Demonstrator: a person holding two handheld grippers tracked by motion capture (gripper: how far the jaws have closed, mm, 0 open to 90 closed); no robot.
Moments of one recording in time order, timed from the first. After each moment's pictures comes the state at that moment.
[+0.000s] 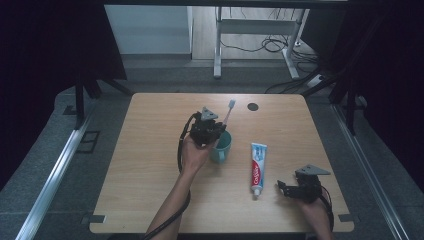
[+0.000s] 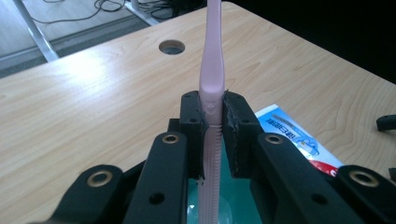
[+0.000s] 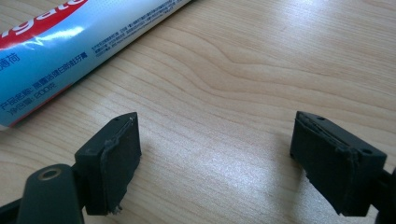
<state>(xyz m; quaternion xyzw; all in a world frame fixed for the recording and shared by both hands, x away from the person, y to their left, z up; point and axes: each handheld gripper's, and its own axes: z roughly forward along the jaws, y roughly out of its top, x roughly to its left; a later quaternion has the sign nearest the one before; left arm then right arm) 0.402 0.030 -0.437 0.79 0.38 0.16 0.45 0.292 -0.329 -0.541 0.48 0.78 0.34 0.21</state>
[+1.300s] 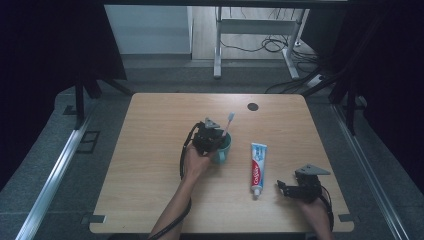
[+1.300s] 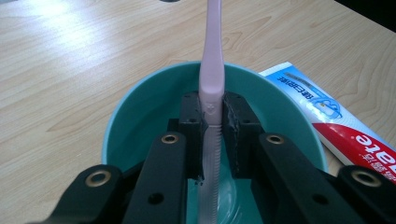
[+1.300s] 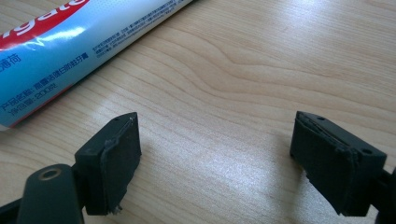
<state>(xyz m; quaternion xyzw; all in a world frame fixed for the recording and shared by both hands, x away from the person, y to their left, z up) 0.405 0.022 -0.475 0.81 0.40 0.13 0.41 0.293 -0.328 -0.541 0.48 0.78 0.34 0.20</state>
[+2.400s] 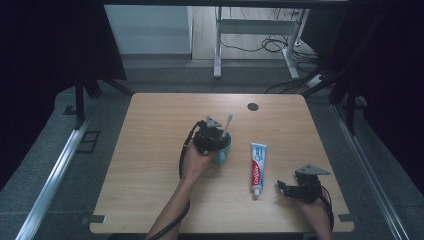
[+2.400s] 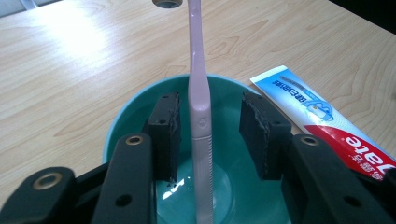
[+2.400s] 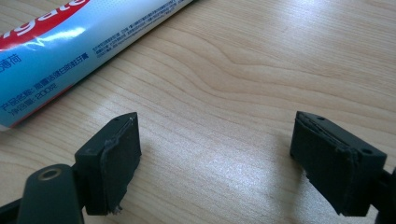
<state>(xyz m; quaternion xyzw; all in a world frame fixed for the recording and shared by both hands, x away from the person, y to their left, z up) 0.399 0.020 -0.462 0.81 0.39 0.14 0.41 0.293 -0.329 -0.541 0.48 0.78 0.34 0.20</state>
